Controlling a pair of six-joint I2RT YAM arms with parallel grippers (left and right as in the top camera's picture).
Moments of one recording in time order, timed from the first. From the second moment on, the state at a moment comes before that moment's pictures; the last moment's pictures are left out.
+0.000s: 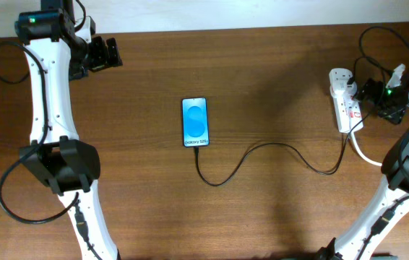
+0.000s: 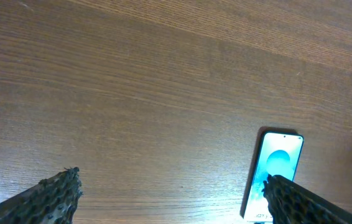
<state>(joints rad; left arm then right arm) 0.10 2.35 2.59 -1.50 0.19 -0.12 -0.54 2.31 1.82 -0.84 -0.26 0.08</state>
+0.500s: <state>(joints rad) 0.10 2.35 2.59 -1.50 0.19 -0.12 -0.74 2.02 1.83 -0.91 -0.32 0.26</state>
